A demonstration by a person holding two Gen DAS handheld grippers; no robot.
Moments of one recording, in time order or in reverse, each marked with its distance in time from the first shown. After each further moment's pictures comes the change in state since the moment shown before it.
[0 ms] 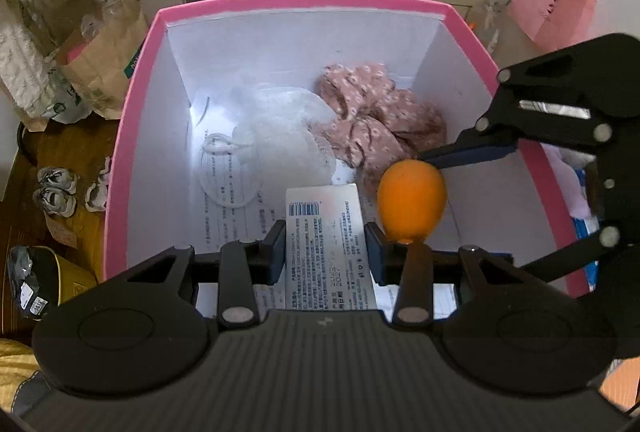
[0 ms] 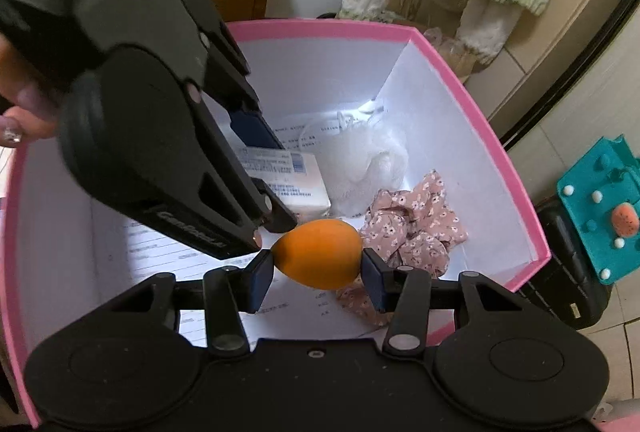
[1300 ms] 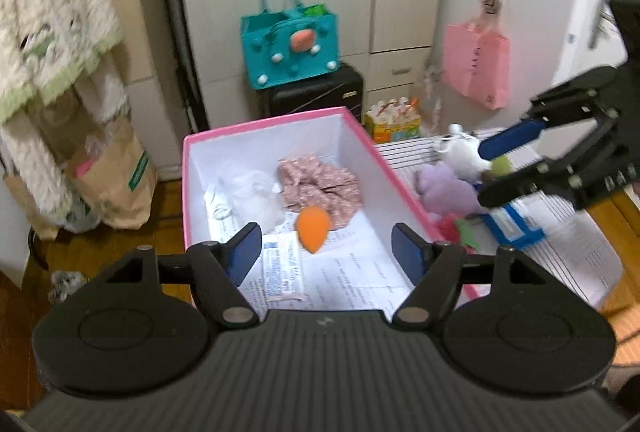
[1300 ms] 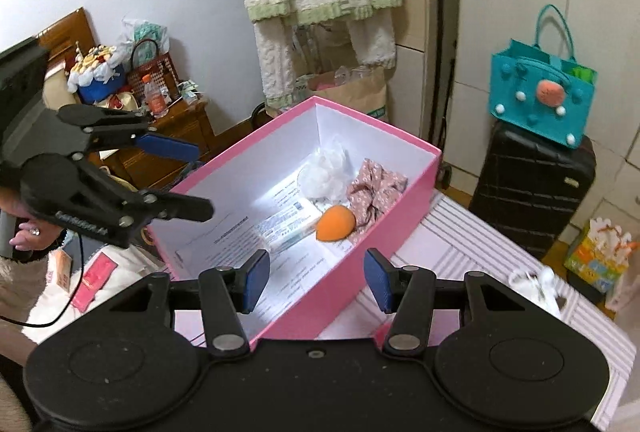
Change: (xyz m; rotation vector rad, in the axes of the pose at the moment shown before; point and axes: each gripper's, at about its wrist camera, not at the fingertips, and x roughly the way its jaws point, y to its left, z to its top) left arm -0.156 -0.036 -0.068 0.224 -0.330 -0.049; right arm -0.157 0.016 -0.082 0.573 -0.261 0.006
